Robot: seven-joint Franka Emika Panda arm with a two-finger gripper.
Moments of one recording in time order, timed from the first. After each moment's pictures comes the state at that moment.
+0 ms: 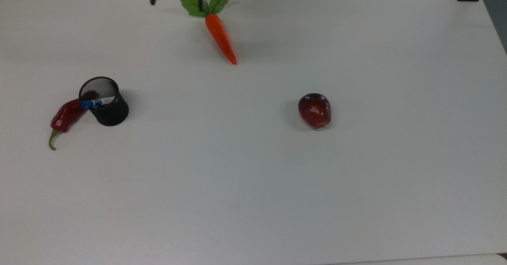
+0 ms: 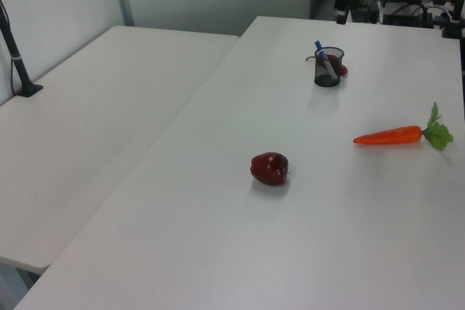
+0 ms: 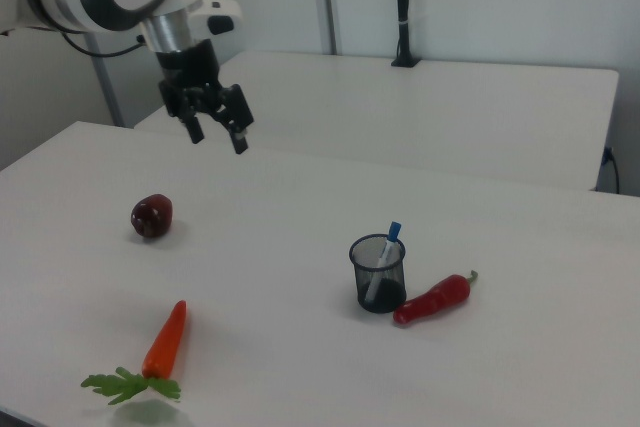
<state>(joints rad) 0.04 0.05 -0.04 -1.61 -0.06 1.74 0.06</state>
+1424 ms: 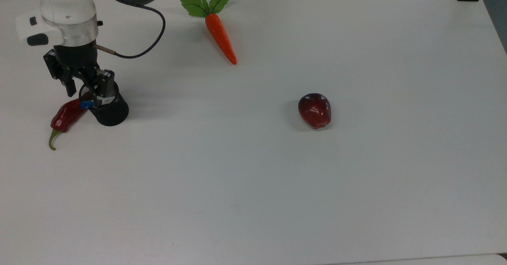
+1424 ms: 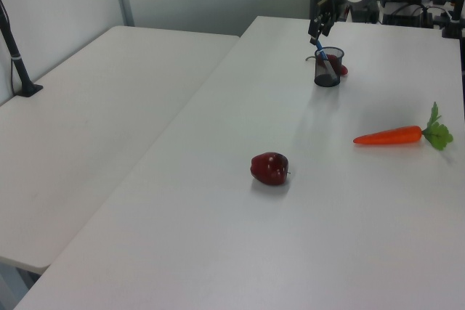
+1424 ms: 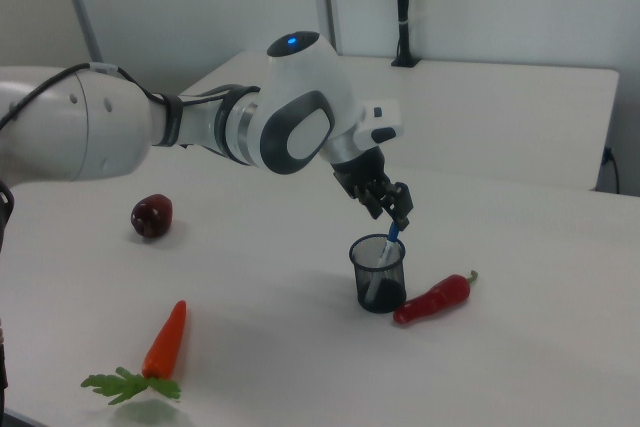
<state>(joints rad) -0.23 0.41 -0.05 -1.61 -0.12 2.36 0.06</state>
